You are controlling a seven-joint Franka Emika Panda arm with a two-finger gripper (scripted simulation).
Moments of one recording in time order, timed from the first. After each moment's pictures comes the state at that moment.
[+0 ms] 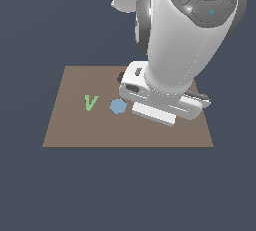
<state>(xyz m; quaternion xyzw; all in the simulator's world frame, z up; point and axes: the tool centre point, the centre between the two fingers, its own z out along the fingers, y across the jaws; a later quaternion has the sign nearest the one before) 0.044 0.075 0.050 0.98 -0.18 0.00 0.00</state>
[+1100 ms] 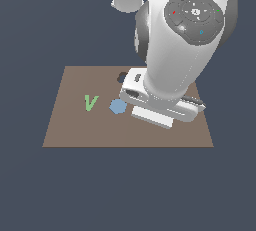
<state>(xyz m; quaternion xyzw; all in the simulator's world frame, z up) 0.045 0.076 0.031 0.98 -0.18 0.00 0.00</state>
